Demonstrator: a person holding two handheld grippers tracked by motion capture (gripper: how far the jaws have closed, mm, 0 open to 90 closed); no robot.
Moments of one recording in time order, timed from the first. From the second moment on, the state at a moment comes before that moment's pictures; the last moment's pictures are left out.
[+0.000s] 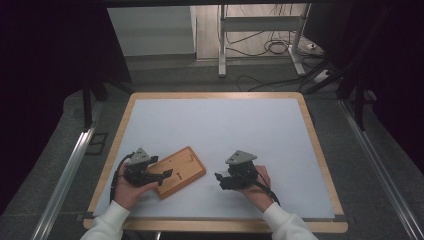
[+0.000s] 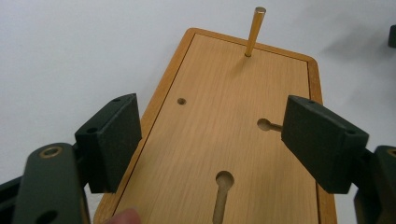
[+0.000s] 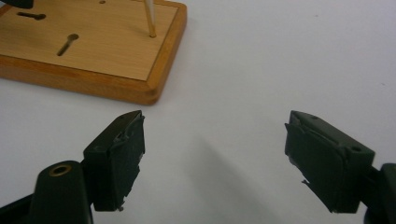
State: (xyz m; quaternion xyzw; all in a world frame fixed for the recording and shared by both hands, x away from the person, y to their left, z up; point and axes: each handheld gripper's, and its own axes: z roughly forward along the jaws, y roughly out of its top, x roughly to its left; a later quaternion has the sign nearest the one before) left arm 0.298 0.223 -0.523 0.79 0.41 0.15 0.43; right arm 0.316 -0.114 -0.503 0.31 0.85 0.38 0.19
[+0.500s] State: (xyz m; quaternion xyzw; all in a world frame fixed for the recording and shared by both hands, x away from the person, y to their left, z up) left arm 0.298 0.223 -0.523 0.79 0.41 0.15 0.43; right arm 0.325 -0.086 -0.502 0.29 0.86 0.39 0.17
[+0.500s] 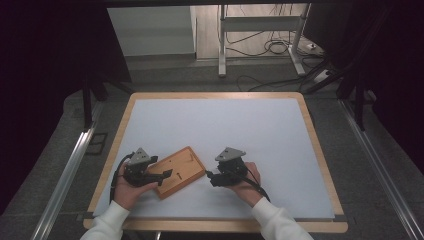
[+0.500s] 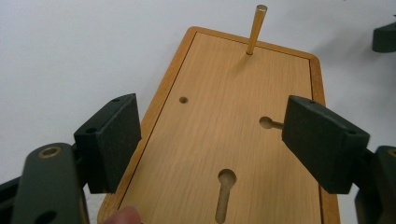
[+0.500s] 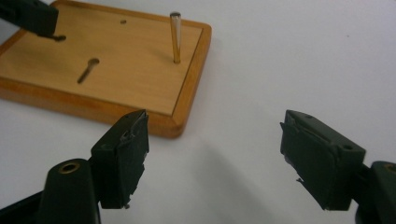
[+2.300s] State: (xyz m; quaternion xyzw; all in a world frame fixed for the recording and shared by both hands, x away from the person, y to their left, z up) left arm 0.298 0.226 -0.524 0.79 0.41 0.16 0.43; right arm 0.372 -0.016 -0.524 0.31 0.85 0.42 0.10
